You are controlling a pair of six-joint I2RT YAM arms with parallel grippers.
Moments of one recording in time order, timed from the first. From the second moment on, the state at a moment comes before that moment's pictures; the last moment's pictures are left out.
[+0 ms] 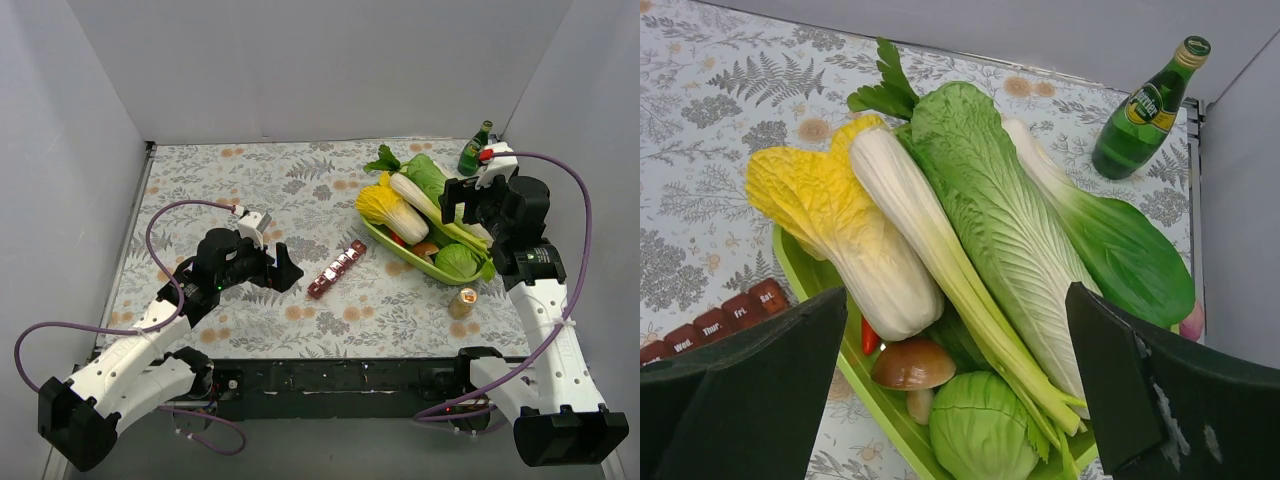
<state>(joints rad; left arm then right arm) -0.57 0.86 0.67 -0.26 0.25 -0.34 0.08 0.91 1.02 -0.38 -0.14 -0.11</state>
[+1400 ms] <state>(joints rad) -0.91 1.54 0.66 0.12 -0.13 -0.19 0.08 0.97 0.87 -0.56 -1.02 -0.61</state>
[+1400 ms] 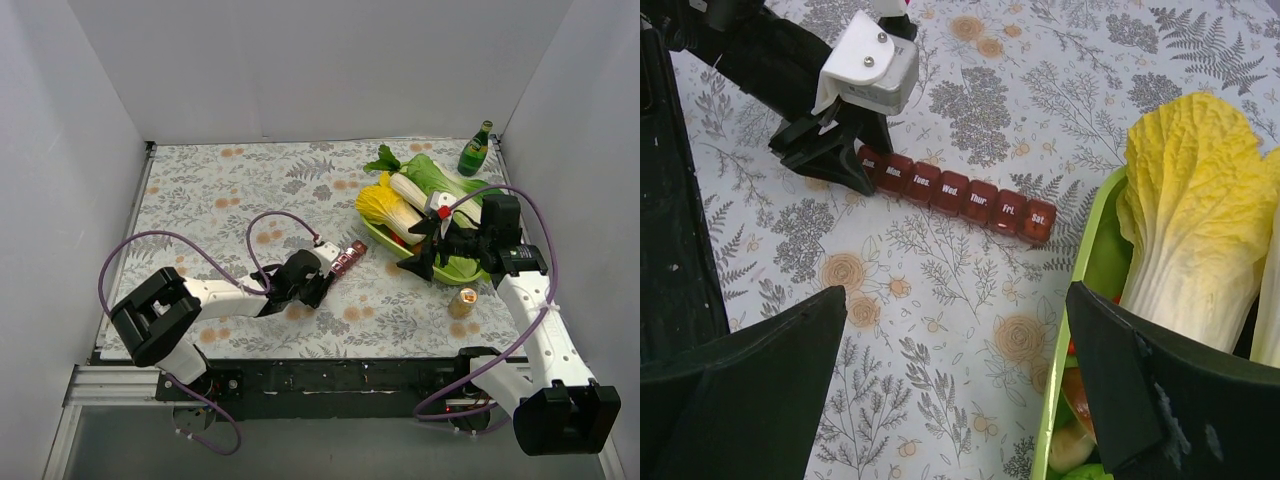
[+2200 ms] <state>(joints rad) -0.69 1.46 0.69 -0.15 0.53 0.30 0.48 1.17 0.77 -0.62 -0.98 -1.17</state>
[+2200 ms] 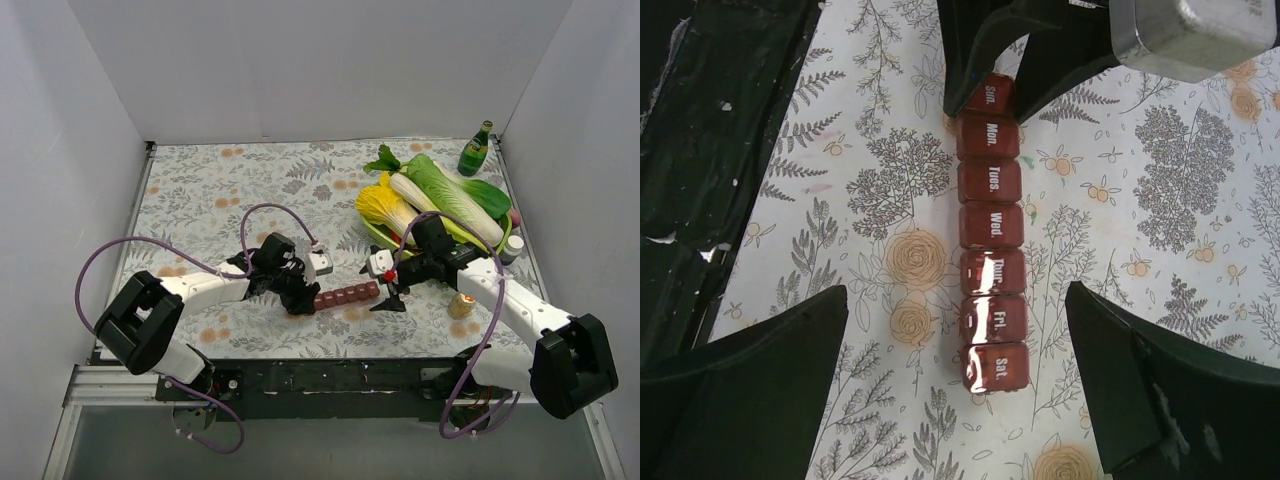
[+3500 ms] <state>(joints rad) -0.67 1.42 0.59 -0.05 0.54 0.25 0.72 1.57 0.73 -0.12 -0.78 -0.93</state>
